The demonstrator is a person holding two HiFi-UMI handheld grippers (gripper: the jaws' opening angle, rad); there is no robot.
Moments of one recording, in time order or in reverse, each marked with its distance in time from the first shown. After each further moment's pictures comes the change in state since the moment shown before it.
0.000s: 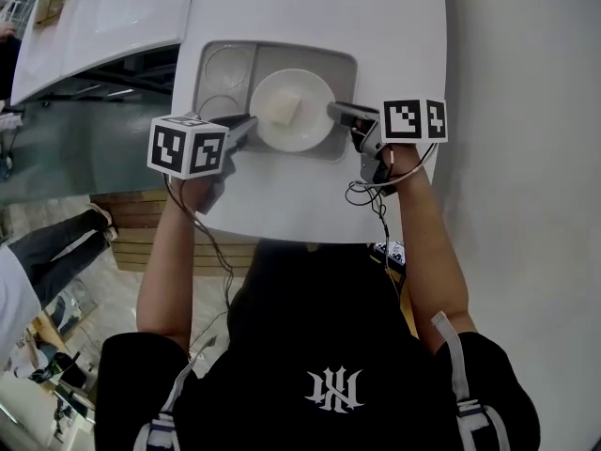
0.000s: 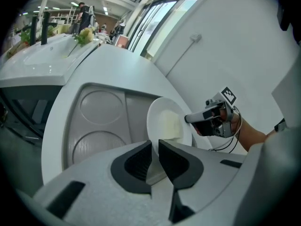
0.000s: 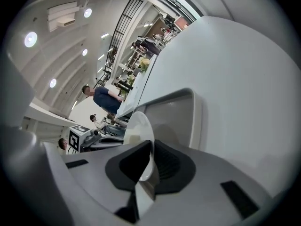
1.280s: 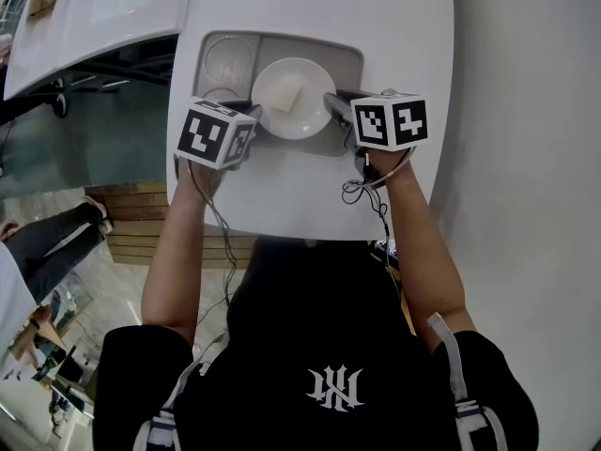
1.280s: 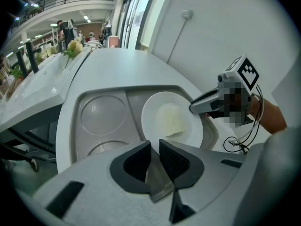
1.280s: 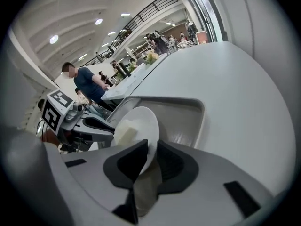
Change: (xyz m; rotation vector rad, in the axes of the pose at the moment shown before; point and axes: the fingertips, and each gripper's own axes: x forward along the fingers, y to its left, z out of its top) left arm 0.022 0.007 -0.003 0.194 0.116 0.185; right arm 0.008 -0.015 0.001 -0.328 0.026 -0.271
